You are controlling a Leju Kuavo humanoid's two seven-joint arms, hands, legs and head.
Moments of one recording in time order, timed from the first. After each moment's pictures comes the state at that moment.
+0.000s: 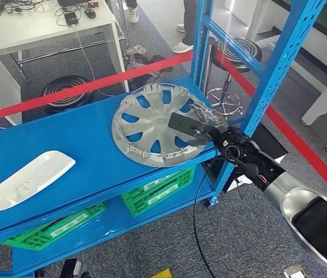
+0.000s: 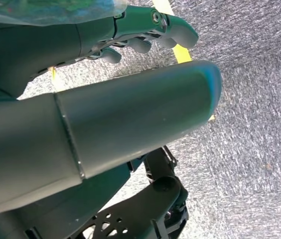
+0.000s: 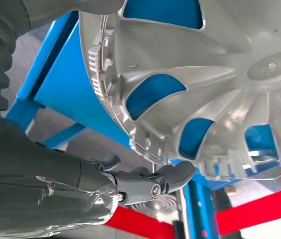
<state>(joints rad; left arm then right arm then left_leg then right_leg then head) -0.15 0.07 -1.00 -0.23 0.93 0.08 -0.28 -0.73 -0.34 0.84 -1.08 0.55 -0.02 0.25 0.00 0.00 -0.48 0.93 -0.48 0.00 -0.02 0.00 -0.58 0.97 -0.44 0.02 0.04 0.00</state>
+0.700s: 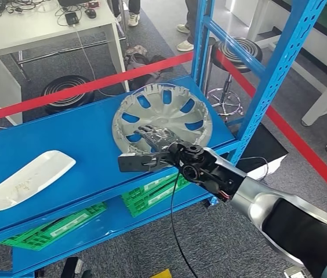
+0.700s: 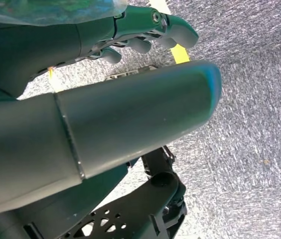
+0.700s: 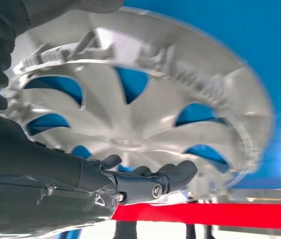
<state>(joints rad) -0.16 0.06 -1.00 -0.23 0.92 0.08 -0.28 -0.78 -0.13 1.06 -1.07 0.74 0.10 0.18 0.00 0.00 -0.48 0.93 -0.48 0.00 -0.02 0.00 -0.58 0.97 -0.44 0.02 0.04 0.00</state>
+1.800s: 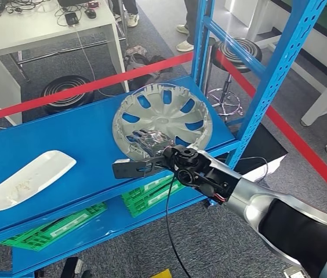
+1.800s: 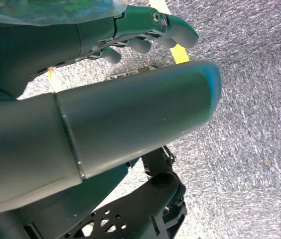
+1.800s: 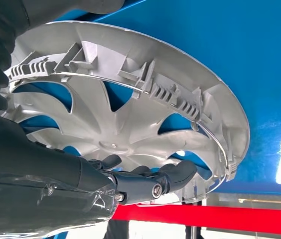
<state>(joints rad) -0.15 0.06 -1.00 -0.23 0.92 0.08 -0.28 -0.79 -0.10 1.11 -1.06 0.74 0.09 0.18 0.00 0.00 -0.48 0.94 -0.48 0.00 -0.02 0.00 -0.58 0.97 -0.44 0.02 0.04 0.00</state>
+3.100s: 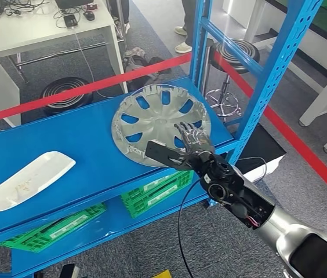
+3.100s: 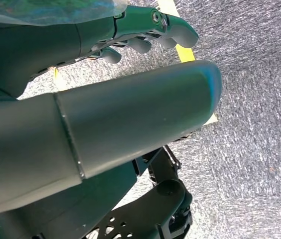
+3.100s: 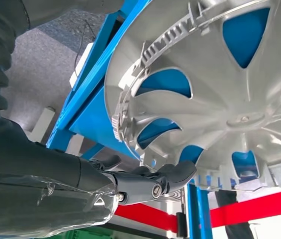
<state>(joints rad) -0.12 0.08 -1.00 -0.23 0.95 0.09 -0.30 -0.48 -0.23 0.79 -1.47 0.81 0.01 0.57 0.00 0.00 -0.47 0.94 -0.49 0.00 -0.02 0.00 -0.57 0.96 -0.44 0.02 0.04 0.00</state>
